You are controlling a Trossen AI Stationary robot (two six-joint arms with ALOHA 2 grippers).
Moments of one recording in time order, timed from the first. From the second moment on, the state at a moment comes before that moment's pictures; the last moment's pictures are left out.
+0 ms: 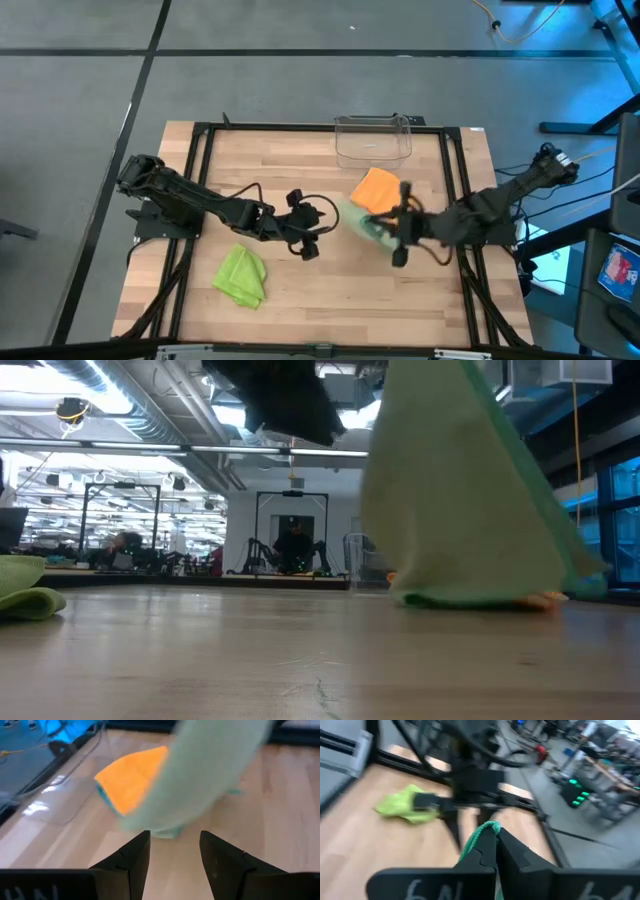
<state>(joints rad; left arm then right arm) -0.28 1.58 1.09 -0.15 -0.55 -0.30 0.53 1.18 1.08 -0.26 0.67 -0.16</state>
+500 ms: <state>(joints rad) -0.30 1.55 1.09 -0.22 -0.59 -0.30 0.53 1.52 1.04 0.24 0.29 -0.11</state>
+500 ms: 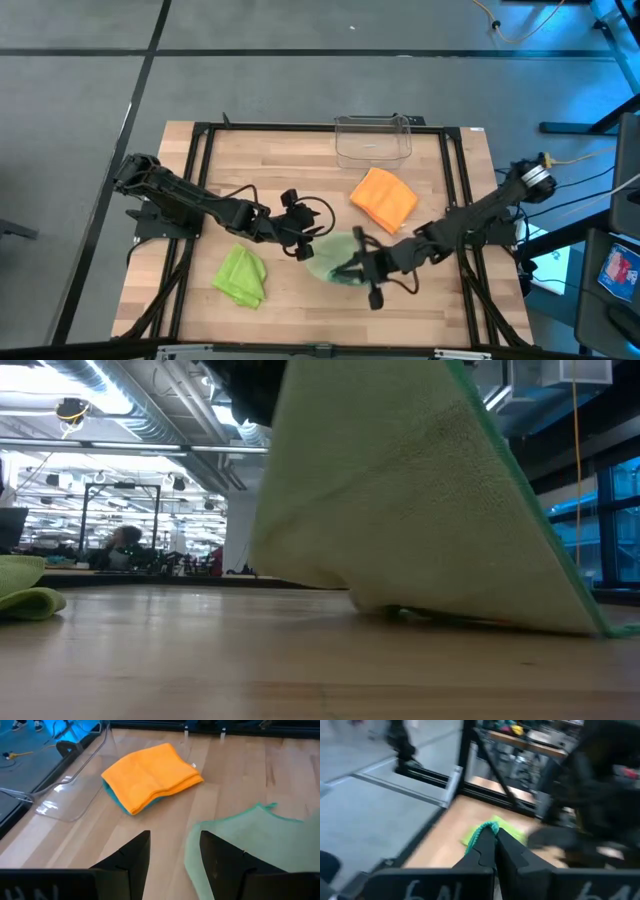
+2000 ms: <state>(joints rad) -0.30 1.57 1.09 -0.26 -0.40 -0.35 0.33 1.48 1.16 -0.85 1.06 0.31</state>
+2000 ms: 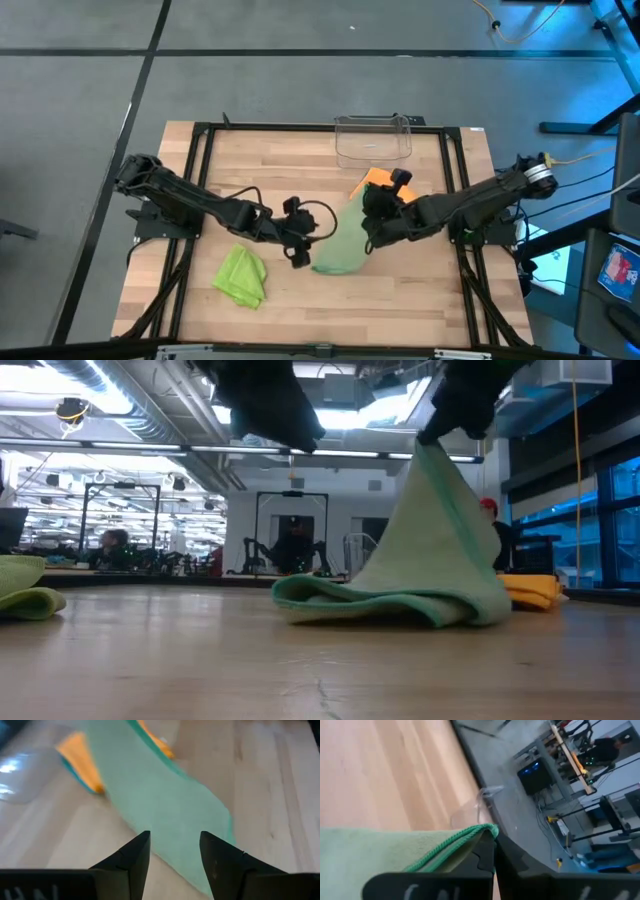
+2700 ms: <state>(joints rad) -0.29 1.91 1.09 -0.11 -0.48 -0.26 0.31 1.42 1.29 -0.81 1.06 0.17</state>
